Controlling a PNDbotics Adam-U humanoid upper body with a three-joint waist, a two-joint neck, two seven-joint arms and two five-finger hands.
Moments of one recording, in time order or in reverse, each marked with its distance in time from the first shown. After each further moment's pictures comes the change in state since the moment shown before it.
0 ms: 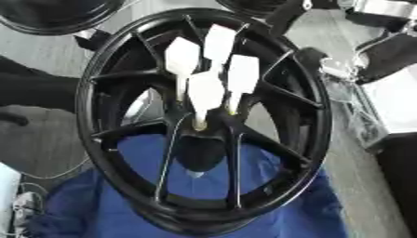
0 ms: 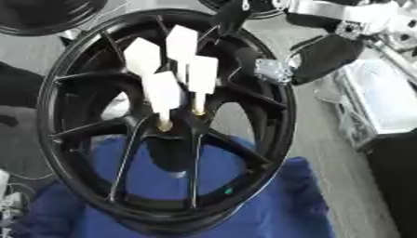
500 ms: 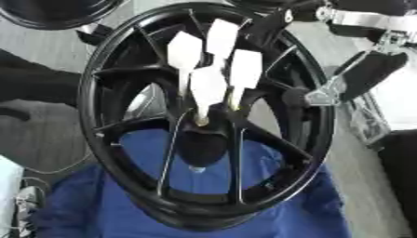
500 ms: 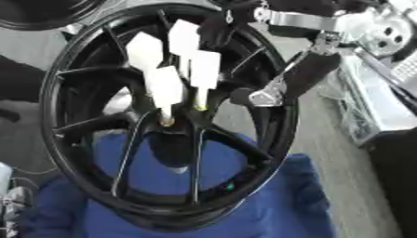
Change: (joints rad) left arm 0.011 0.000 0.000 0.005 0.004 0.001 -0.001; right arm -0.025 0.081 0.041 0.000 0.072 0.079 0.038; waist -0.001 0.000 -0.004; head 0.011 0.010
